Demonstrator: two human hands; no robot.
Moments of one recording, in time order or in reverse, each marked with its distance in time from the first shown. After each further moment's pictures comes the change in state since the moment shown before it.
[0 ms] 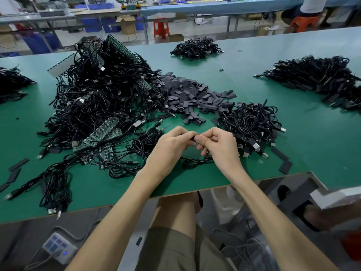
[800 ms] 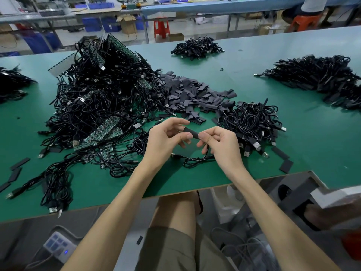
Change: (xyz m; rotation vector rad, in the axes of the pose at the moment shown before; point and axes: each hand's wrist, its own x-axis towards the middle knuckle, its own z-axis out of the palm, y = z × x) left_hand 0.010 -0.007 -0.011 -0.587 0.136 -0.317; right_hand 0.000 -0.002 -0.001 0.091 0.008 0.023
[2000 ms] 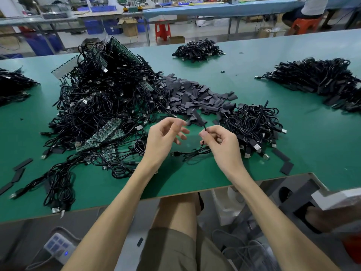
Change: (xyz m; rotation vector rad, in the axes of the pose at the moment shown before) left_hand 0.002 0.001 -0.004 -0.048 0.042 -0.037; right_hand -0.001 -0.004 0.002 -0.072 0.054 -0.074
